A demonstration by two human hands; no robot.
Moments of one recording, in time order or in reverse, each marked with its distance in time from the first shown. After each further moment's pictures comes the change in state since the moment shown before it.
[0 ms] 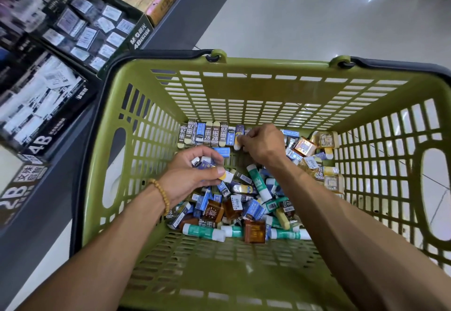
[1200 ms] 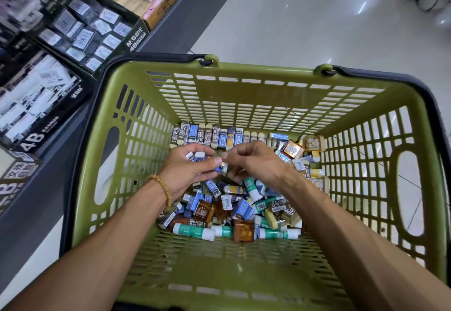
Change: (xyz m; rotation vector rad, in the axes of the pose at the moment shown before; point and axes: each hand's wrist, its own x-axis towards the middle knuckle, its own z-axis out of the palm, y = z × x) left_hand 0.006 0.004 0.012 -0.082 0.110 -0.030; right_hand -0.050 0.001 -0.033 0.446 -0.549 -0.044
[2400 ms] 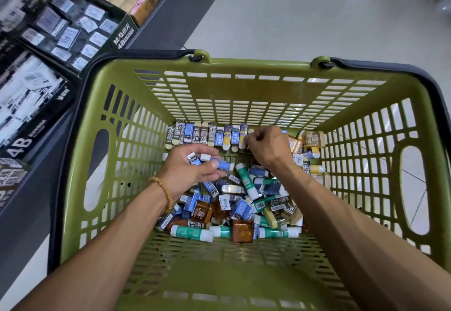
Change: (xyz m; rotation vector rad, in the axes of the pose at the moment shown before) left_hand 0.001 -0.002 0.008 0.072 -0.040 0.001; right_hand 0.035 0.018 -0.025 -0.455 0.566 -0.024
